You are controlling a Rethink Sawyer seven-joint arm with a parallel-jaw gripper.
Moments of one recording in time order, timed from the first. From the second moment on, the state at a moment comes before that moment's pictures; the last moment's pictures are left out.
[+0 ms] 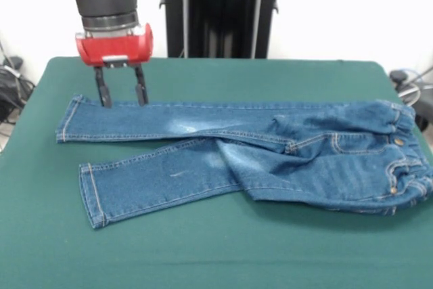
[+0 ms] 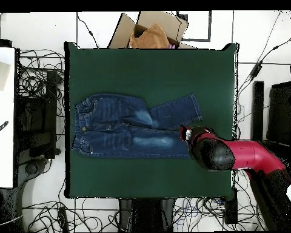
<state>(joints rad) -1.05 -0.66 0.68 1.88 -0.70 0.41 1.74</state>
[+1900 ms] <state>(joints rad) -0.75 -0.53 0.41 1.57 -0.83 0.41 1.74</state>
